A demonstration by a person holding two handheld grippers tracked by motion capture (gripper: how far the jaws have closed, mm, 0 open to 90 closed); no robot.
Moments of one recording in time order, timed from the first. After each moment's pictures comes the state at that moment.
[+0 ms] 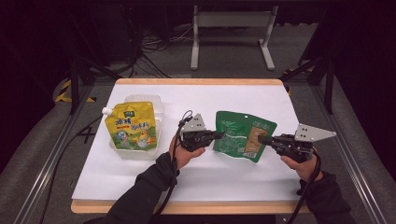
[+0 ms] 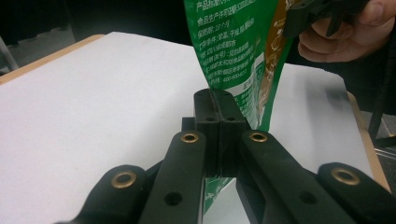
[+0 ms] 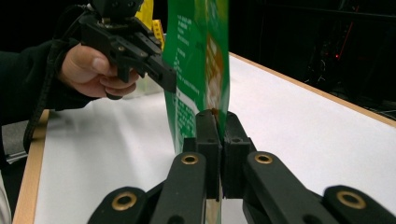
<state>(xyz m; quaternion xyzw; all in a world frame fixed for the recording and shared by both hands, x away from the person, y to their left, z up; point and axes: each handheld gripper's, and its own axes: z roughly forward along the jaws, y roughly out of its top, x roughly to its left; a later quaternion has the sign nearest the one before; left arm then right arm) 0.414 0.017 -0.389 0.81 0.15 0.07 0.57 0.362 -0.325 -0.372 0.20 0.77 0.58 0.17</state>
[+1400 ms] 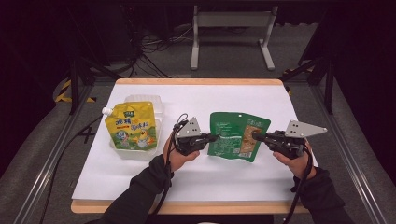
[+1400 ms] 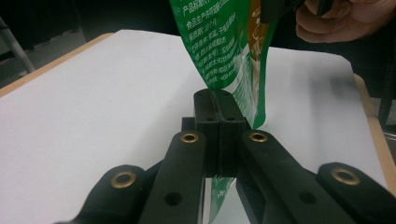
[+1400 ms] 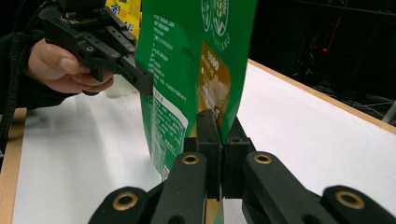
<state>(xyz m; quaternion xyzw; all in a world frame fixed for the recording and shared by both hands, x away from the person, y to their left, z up) 0.402 0.032 -0.386 0.82 0.14 0.10 0.55 0.368 -0.303 -0.363 0.21 0.78 0.55 0.19</state>
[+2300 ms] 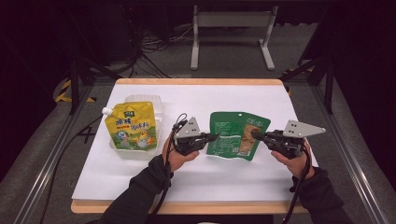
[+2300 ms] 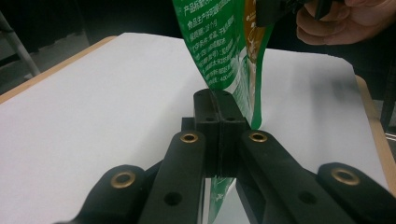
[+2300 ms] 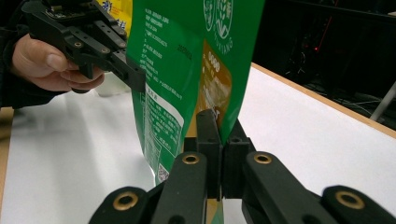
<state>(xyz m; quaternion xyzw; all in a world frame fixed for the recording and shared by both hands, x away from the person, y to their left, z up) 0.400 0.033 -0.385 0.82 0.14 0.11 0.55 0.368 -0.300 -0.362 0.22 0.78 0.55 0.21</state>
